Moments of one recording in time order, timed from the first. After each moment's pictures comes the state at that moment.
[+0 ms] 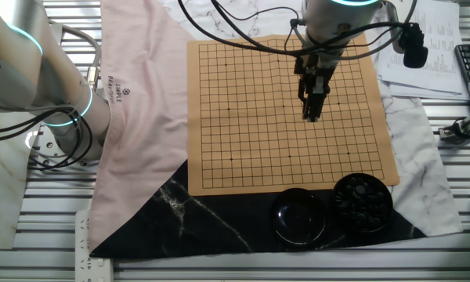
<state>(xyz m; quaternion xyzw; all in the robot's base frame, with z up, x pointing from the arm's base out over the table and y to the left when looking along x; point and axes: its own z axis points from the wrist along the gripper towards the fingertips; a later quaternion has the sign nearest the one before) 0.500 0.000 0.170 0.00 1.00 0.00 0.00</state>
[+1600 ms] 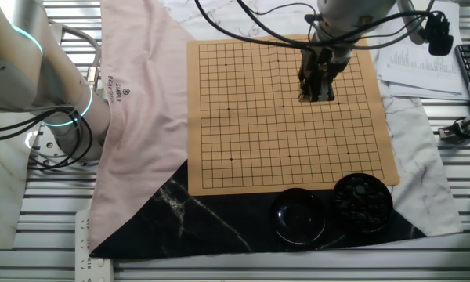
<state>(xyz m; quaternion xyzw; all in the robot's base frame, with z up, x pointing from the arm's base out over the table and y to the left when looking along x) 0.500 0.001 0.170 -0.05 1.00 -0.02 -0.05</state>
